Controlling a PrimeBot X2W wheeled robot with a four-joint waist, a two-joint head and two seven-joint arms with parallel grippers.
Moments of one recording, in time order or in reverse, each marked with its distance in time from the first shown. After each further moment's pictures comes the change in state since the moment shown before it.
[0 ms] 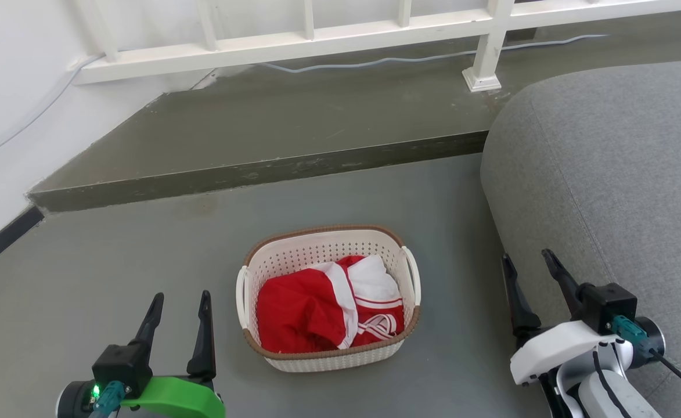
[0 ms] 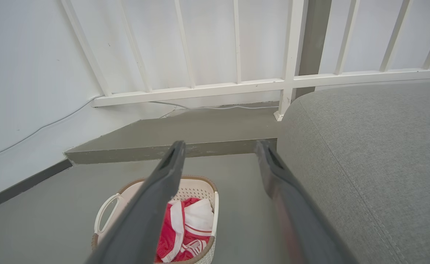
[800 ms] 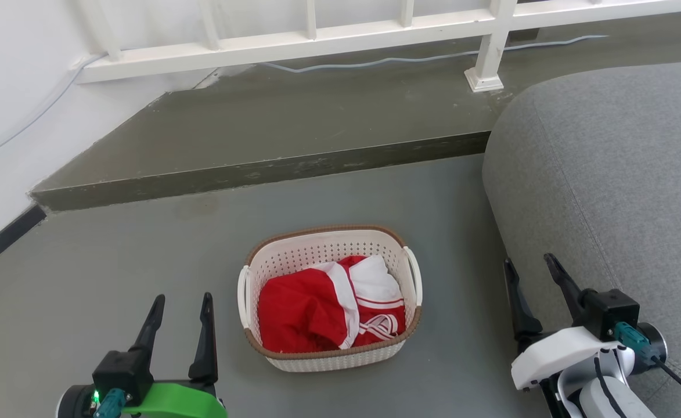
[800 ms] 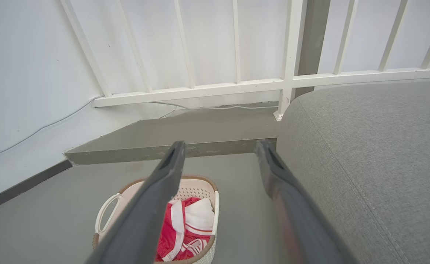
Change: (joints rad) left arm 0.023 0.000 0.000 -0.047 0.013 0.007 0.000; right arm 0.025 0.011 -0.019 -0.022 -0.016 0.000 0.000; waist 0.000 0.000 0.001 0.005
